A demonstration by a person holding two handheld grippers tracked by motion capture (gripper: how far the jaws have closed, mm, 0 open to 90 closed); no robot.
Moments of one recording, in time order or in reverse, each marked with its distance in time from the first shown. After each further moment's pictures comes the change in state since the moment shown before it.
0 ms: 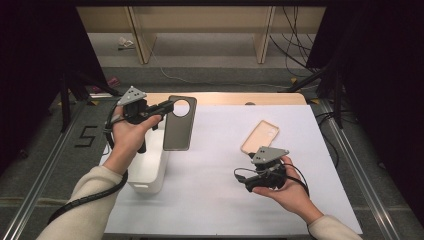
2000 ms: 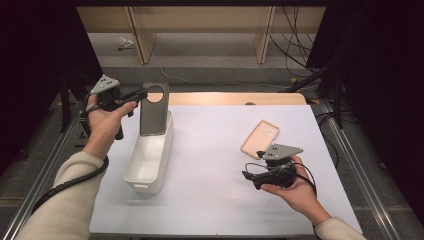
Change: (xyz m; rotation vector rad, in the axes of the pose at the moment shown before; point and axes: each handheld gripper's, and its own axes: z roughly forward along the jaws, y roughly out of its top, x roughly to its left) left arm 0.066 0.013 -0.016 -0.047 0.116 0.035; right arm -0.013 -0.009 -0.017 -0.042 -0.007 0.086
